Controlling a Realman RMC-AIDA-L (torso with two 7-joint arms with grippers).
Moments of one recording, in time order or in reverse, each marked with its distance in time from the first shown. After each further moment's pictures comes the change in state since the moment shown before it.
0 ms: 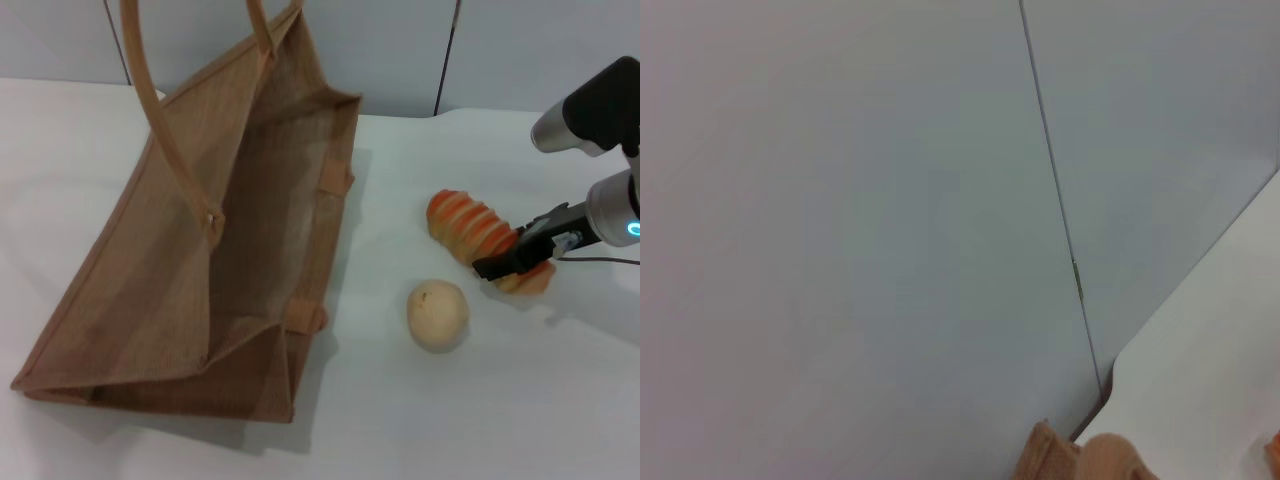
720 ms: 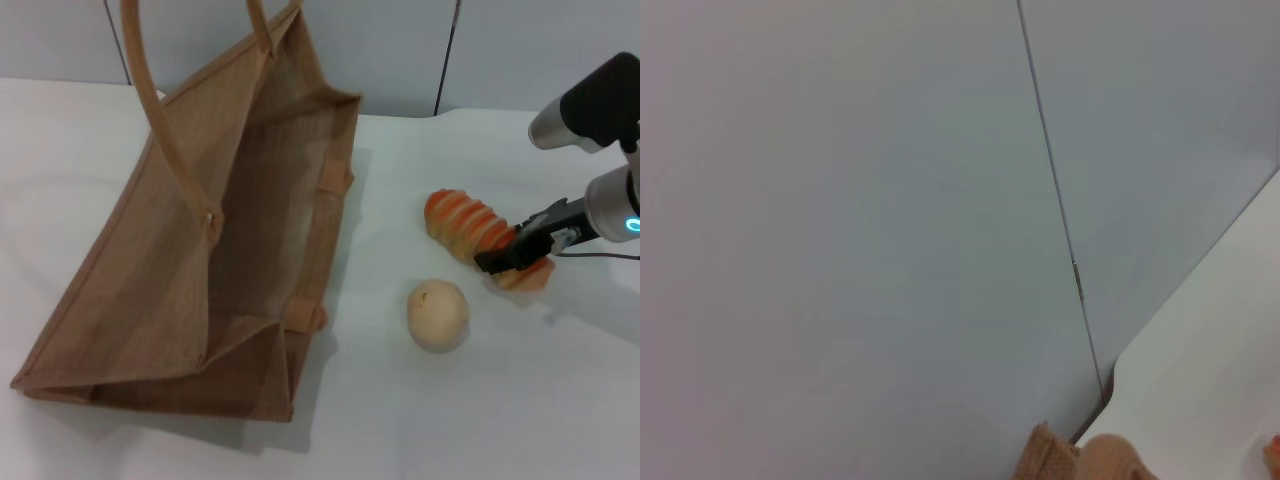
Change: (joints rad) left arm -0.001 0.000 0.000 0.000 0.000 0.002 0.005; right arm 0.001 0.000 -0.012 -0.017 -0.004 0.001 0.010
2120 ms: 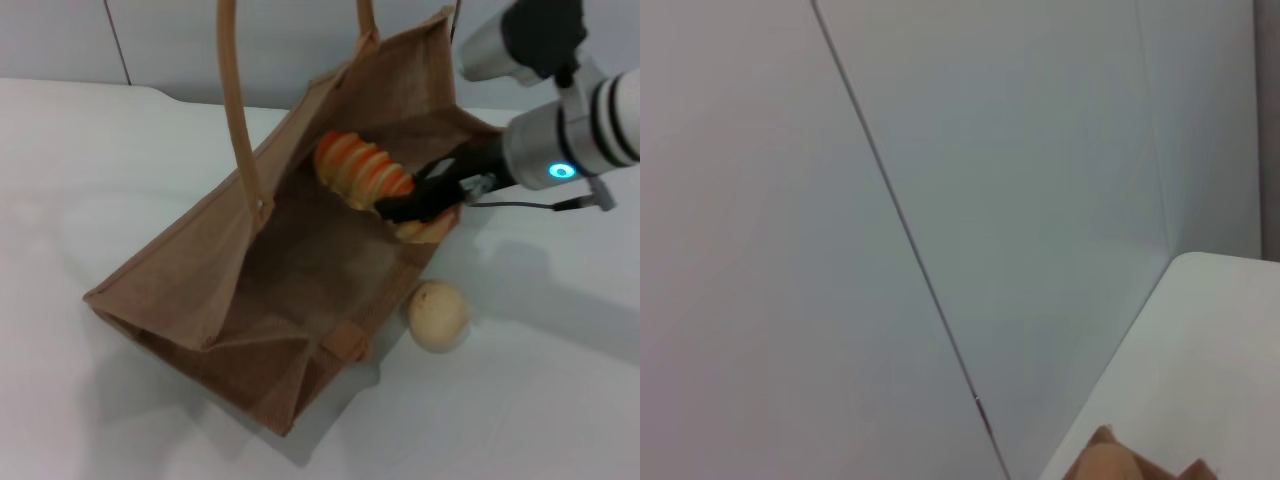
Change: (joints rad) left arm -0.079 -0.037 0.073 -0.012 -0.084 0.054 -0.002; right arm 0.013 0.008 -0.187 -0.230 0.251 0.054 0.063
